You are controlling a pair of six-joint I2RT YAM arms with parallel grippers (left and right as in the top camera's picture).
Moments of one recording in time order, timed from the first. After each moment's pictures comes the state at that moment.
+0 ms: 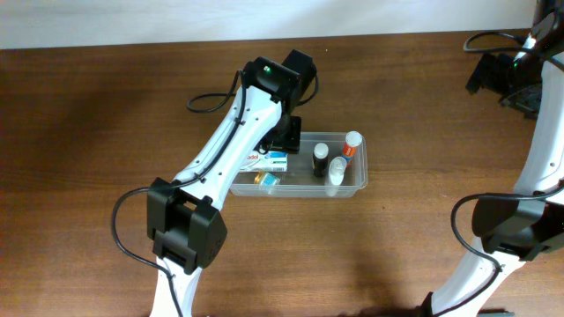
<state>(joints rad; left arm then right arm) -0.56 2.20 2.17 -1.52 -0.07 -0.43 -0.31 2.07 2.44 -1.69 0.05 0.26</state>
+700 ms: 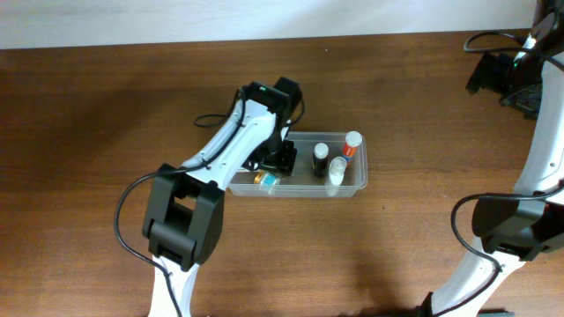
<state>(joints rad) -0.51 2.20 1.86 -1.31 0.04 -0.24 -0.31 2.07 2.44 -1.69 0.05 0.26</state>
